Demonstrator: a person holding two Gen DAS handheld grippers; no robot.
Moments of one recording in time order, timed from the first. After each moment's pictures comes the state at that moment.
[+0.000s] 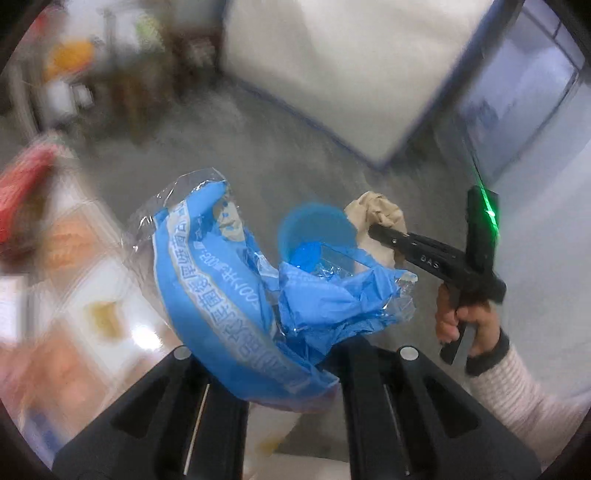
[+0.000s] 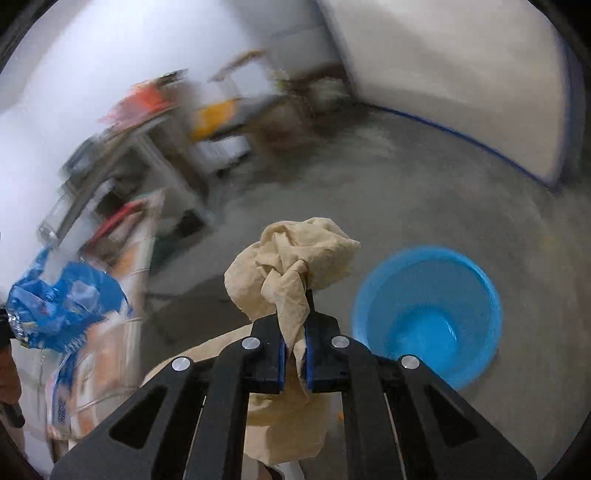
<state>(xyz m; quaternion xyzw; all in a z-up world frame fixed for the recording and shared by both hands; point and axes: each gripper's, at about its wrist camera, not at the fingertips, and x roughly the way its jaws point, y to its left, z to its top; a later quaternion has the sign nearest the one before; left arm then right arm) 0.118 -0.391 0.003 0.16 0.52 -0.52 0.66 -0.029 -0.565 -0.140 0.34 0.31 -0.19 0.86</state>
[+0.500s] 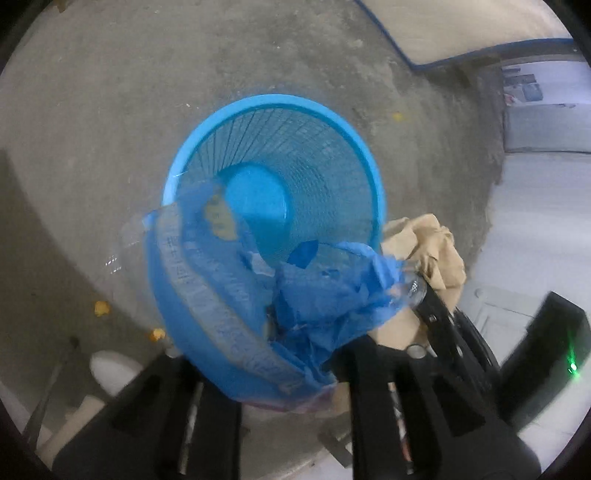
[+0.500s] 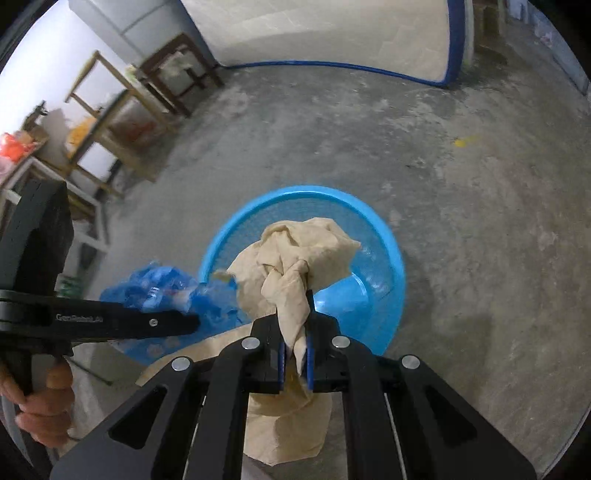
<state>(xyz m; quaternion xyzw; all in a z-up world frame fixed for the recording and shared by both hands) 0.126 -0.638 -0.247 0.18 0.73 -0.43 0.51 -0.034 -0.656 -0.280 0.42 0.39 -0.35 0.74</state>
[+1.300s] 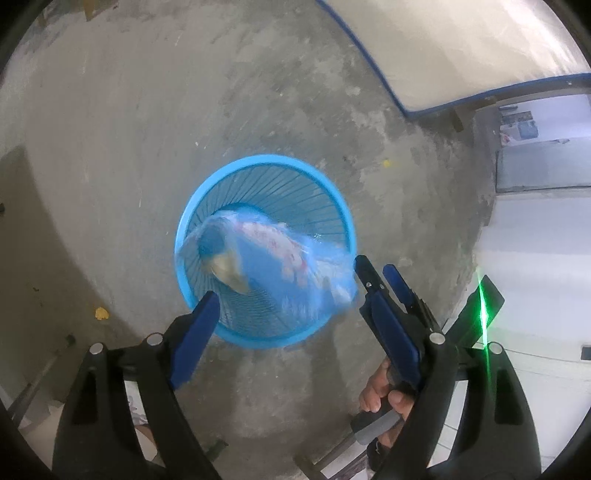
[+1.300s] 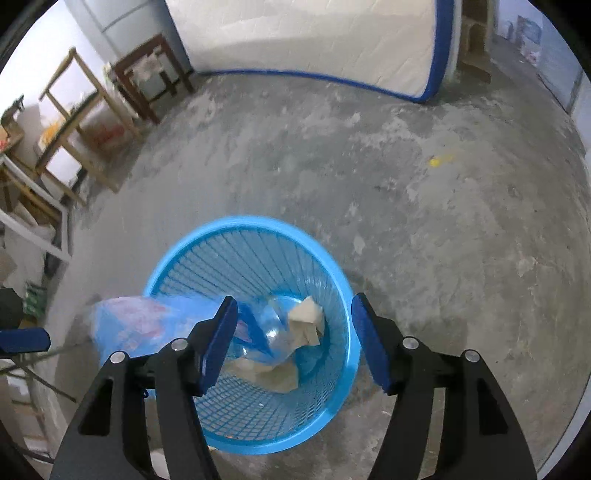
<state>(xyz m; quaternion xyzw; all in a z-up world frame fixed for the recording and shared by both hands) 0.132 -0.632 -0.176 0.11 0.70 -0.42 0.56 -0.043 -0.702 -0.298 0.38 0.38 -0.40 0.74</state>
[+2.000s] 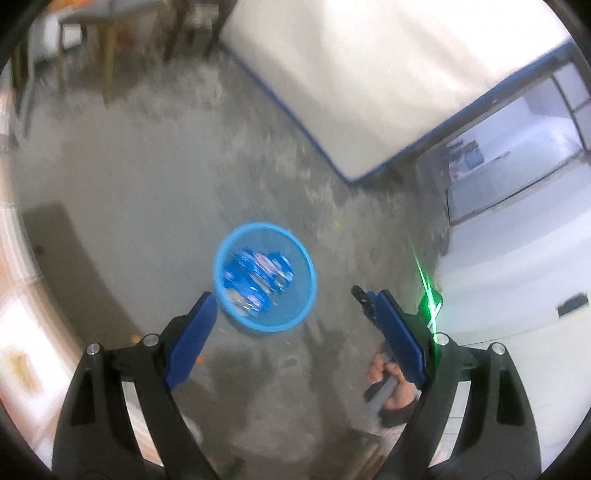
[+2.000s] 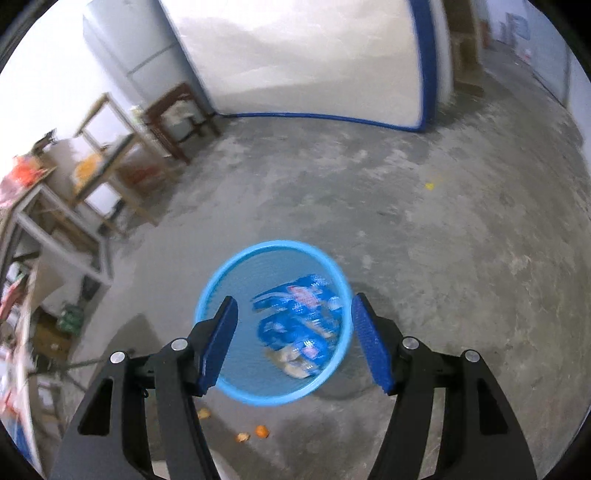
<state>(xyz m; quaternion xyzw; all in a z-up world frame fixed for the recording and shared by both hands) 0.151 -0.436 0.026 0.04 0.55 -0.51 0.65 -0.113 -0.643 -0.216 0.39 0.30 -0.37 0.79</state>
